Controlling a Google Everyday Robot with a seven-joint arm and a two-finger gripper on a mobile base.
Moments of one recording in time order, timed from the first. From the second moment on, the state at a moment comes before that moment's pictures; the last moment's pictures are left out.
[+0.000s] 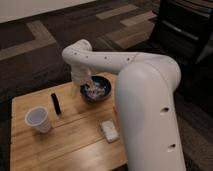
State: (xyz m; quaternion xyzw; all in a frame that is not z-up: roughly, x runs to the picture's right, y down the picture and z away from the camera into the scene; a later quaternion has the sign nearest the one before) arm -0.150 0.016 0.811 -0.32 0.12 0.37 0.86
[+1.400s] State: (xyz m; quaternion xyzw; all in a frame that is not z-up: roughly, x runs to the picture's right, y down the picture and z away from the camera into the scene) arm -0.045 -0.084 0.897 -0.28 0.11 0.31 0.90
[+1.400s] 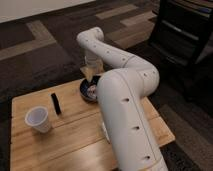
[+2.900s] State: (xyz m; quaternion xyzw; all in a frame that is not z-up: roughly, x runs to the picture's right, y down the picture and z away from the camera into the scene) arm -0.071 -0.004 0.779 -0.29 0.19 0.43 0.83
